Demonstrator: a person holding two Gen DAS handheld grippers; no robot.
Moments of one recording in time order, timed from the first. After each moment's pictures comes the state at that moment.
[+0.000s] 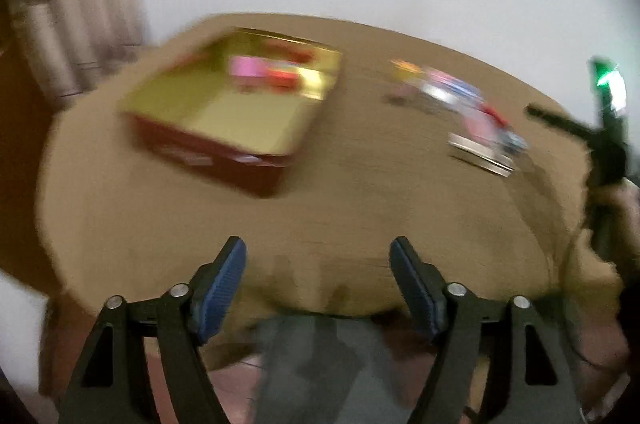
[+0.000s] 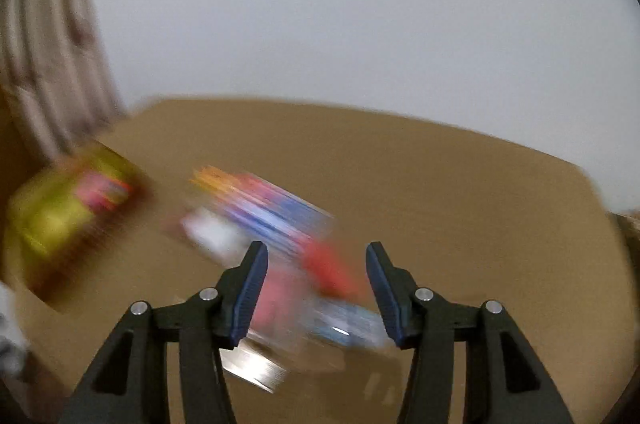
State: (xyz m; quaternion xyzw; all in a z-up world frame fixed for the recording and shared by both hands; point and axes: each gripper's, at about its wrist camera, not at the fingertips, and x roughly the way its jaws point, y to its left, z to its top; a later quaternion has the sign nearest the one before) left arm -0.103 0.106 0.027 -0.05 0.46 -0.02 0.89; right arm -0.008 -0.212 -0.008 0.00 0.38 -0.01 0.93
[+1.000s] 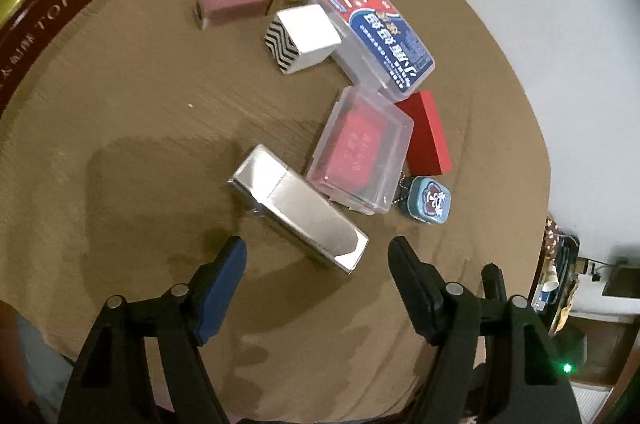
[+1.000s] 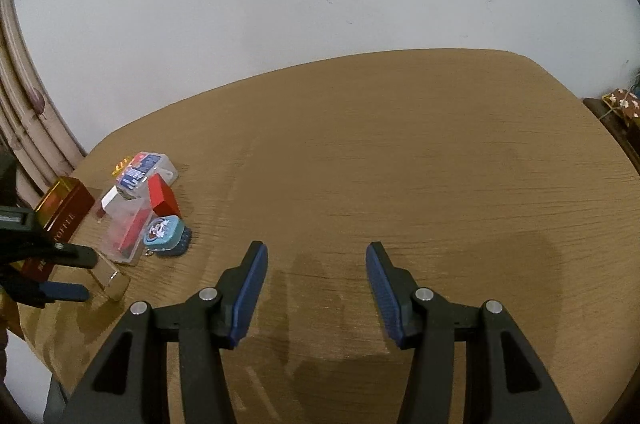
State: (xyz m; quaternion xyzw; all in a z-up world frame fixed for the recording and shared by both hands) left arm 0.074 -0.034 -0.043 -0.28 0.63 -0.01 0.72; right arm -0.067 -0.340 -0.056 0.16 0.36 0.01 0.92
